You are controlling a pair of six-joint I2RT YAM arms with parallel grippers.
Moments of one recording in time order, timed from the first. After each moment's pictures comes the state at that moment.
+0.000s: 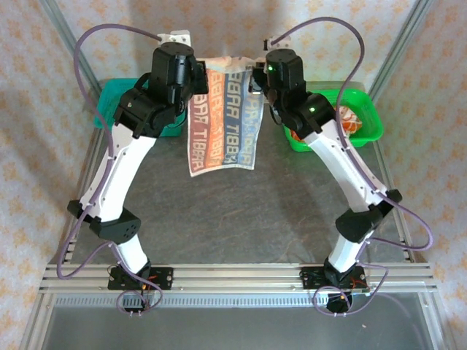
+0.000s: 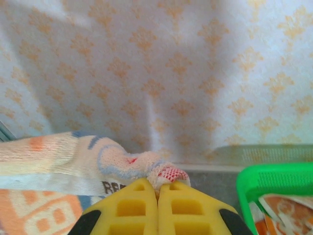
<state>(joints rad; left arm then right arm) -0.54 1.75 2.41 -1.01 -0.49 -0.32 0.64 1.76 2.20 -0.67 0.42 0.23</state>
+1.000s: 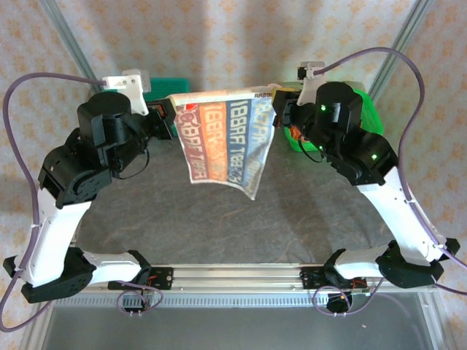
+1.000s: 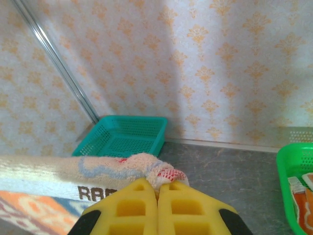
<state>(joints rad) -0.66 1.24 2.00 -1.04 -0.36 -0.49 0.73 1.29 1.85 -0.74 0.26 0.34</state>
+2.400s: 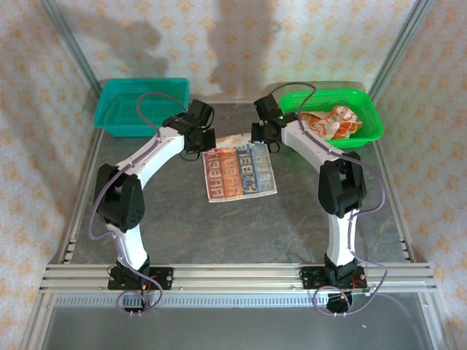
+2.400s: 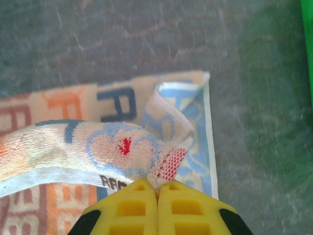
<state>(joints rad) -0.38 1.82 1.56 -0.78 -0.05 -0.58 0.46 1.99 1.70 -0.70 0.07 0.39</state>
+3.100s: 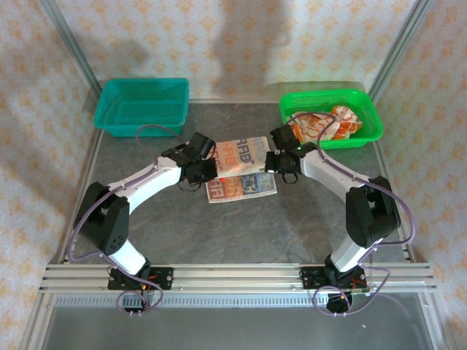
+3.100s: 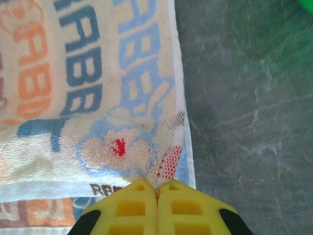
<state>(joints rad) -0.49 1.61 1.13 -0.62 0.02 -0.78 0.46 1.64 1.16 -0.58 0.00 0.47</state>
